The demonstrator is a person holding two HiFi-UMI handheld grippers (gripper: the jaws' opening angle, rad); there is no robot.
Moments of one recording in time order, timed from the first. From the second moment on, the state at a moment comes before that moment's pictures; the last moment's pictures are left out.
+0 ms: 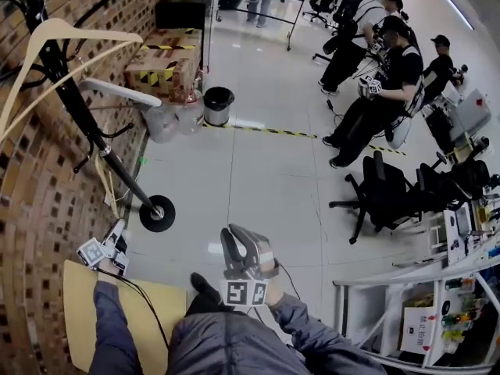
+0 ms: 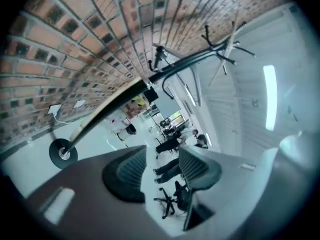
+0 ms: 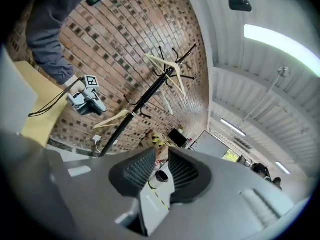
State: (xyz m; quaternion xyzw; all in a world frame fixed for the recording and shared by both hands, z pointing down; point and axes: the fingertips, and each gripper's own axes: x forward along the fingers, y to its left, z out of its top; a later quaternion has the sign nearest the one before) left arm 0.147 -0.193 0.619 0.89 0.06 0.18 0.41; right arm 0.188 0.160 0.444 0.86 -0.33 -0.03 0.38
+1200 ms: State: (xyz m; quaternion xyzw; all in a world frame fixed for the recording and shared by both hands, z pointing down) left arm 0.100 0.249 0.442 0.93 0.35 0.12 -0.05; right arm 0.086 0.379 0.405 0.94 -0.20 0.03 0.26
